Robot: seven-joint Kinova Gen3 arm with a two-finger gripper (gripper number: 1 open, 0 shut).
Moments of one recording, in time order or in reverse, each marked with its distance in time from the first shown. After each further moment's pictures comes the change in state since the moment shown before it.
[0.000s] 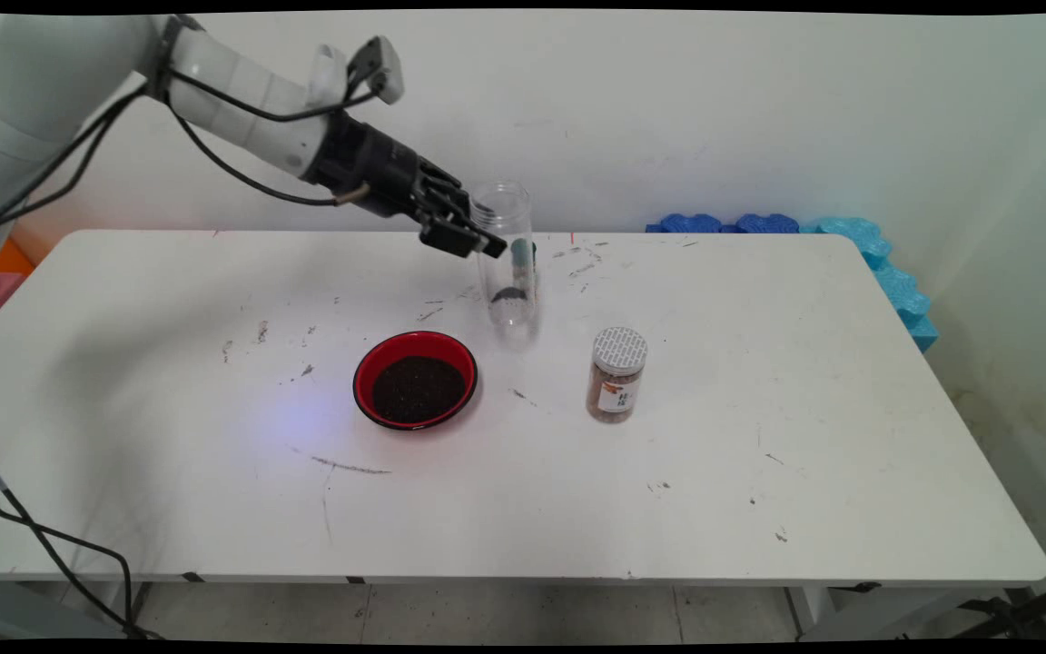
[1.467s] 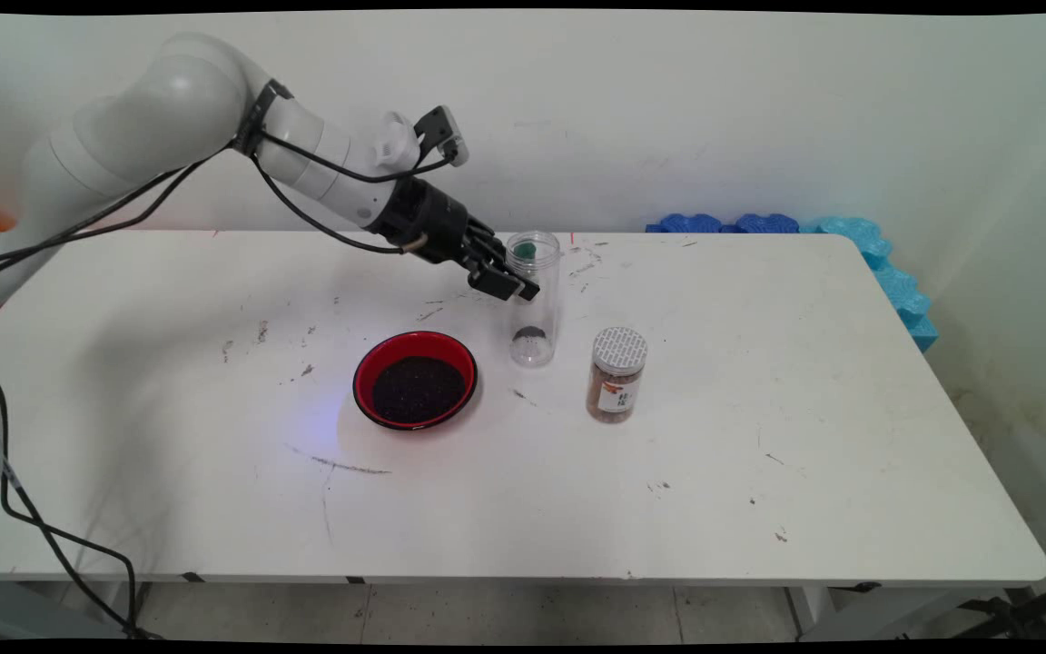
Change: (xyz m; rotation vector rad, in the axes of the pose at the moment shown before) arm -0.015 0.002 0.072 0.008 -0.065 -0.063
